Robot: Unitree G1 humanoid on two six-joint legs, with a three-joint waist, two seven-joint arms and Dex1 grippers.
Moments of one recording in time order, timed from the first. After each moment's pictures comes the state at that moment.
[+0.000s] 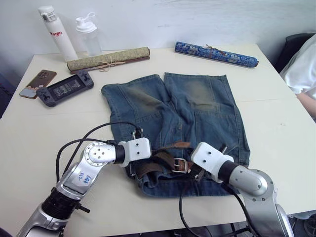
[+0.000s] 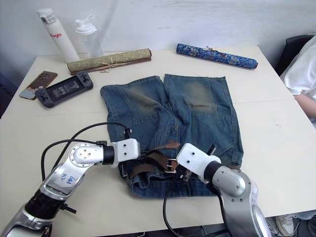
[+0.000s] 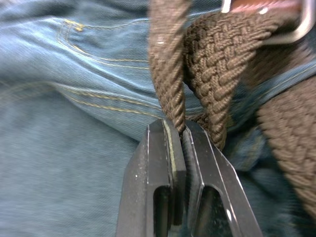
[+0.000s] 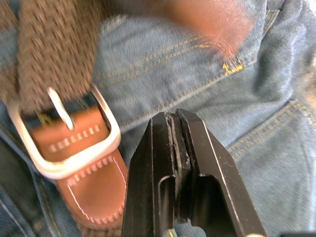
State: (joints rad) left arm -0.33 0.64 -0.33 -0.34 0.09 0.29 -0.79; right arm -0.02 -0.38 0.22 -0.87 -0.45 0.82 0.85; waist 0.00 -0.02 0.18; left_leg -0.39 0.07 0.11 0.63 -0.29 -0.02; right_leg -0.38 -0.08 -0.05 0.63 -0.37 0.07
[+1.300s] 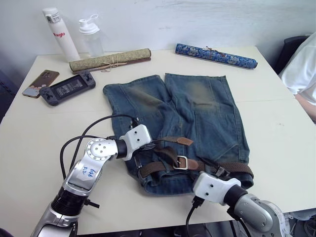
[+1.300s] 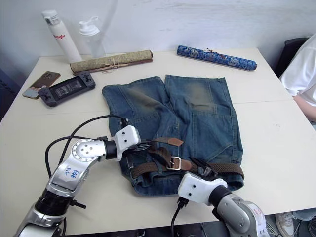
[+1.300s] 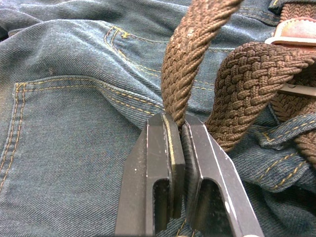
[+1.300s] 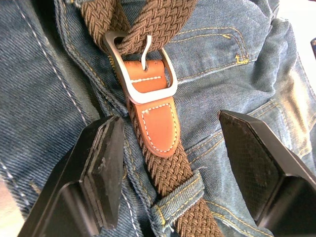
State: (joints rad) left arm -0.36 0.51 -0.22 -0.33 -0.05 0.51 -0.77; right arm 0.36 -0.54 0.26 -0.88 -0.59 0.37 0.58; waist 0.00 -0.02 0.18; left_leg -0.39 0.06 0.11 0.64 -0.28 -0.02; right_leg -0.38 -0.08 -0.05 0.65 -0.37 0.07
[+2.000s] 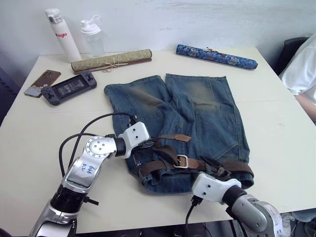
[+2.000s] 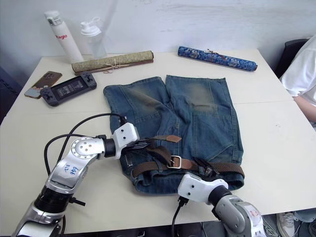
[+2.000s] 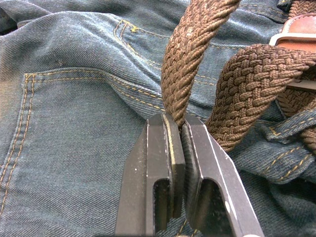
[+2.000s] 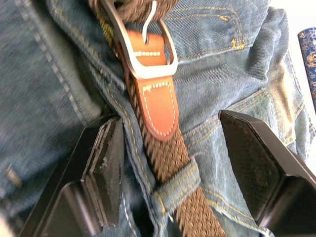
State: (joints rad) left arm -0.38 0.52 -0.21 -0.31 -0.06 0.52 -0.77; right arm 0.33 -0.46 0.28 -0.82 -0.73 0.35 0.56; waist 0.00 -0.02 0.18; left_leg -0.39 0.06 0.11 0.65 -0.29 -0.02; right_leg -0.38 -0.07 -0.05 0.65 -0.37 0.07
